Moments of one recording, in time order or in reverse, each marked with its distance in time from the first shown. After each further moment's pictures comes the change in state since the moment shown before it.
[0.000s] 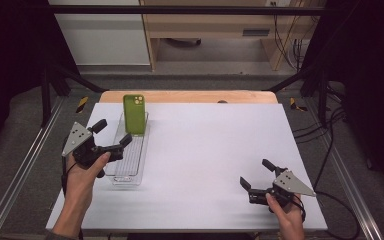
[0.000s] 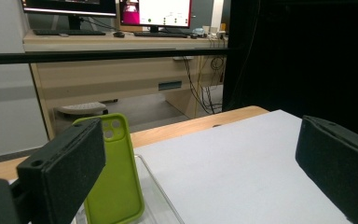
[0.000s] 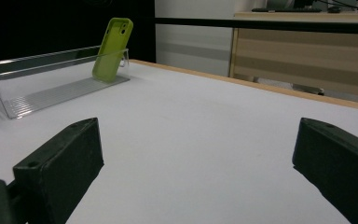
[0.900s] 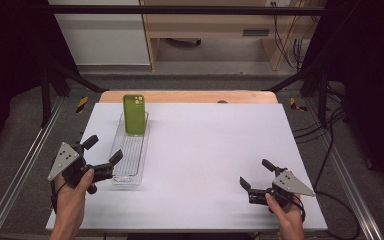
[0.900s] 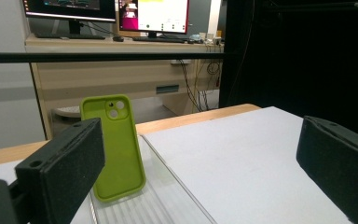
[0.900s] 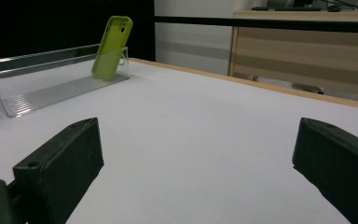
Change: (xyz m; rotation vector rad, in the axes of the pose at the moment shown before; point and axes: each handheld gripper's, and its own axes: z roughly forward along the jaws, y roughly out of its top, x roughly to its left) left arm 0.003 -0.033 -0.038 -0.037 -0.016 0.000; right arm 0.000 -0.001 0.001 0.007 -0.002 -0.004
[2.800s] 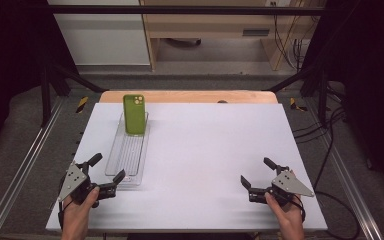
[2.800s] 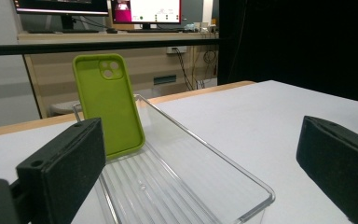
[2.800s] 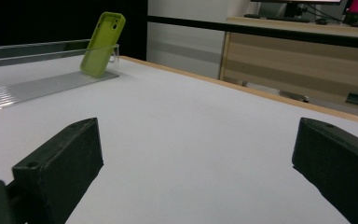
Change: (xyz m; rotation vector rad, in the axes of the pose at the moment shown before) left arm 0.001 -0.063 -0.012 0.004 -0.014 0.047; right arm -0.002 0.000 0.002 -0.011 -0.045 -0.067
